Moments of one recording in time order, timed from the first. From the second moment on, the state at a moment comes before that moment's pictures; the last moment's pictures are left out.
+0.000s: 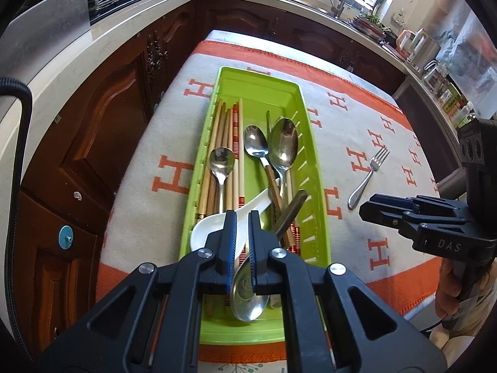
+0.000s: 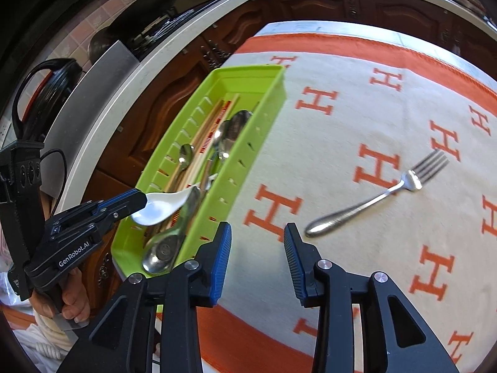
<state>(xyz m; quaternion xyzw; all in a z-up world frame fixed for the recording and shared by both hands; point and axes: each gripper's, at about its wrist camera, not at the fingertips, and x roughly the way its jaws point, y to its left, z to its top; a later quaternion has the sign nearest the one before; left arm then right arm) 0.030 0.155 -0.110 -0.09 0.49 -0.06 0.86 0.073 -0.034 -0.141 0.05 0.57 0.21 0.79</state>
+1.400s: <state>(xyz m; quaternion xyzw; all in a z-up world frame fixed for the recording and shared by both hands) 0.071 0.060 -0.110 -0.06 0.50 -0.15 0.85 0.148 -0.083 -0.191 -0.01 0.53 0.05 0.84</state>
